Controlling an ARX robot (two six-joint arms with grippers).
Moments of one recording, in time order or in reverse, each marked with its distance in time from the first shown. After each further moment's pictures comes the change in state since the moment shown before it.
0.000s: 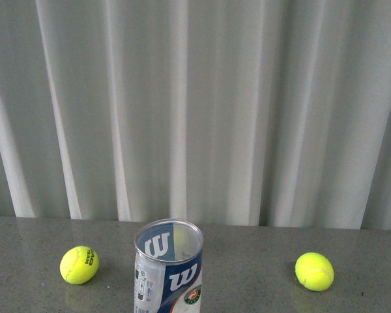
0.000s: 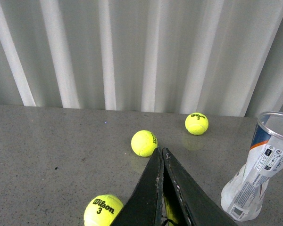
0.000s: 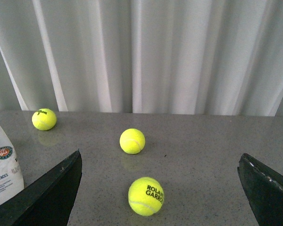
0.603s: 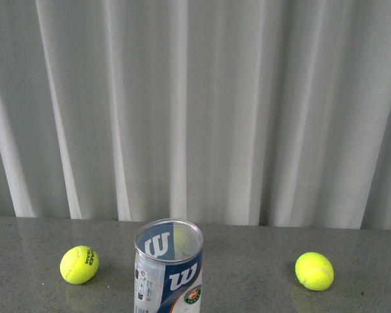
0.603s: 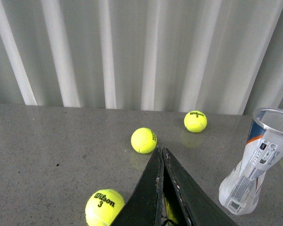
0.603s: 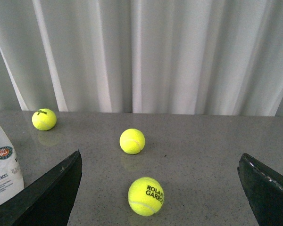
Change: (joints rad) left arm 0.000 -0.209 0.000 -0.211 0.000 0.000; right arm 0.000 0.000 0.000 0.000 0.000 0.000
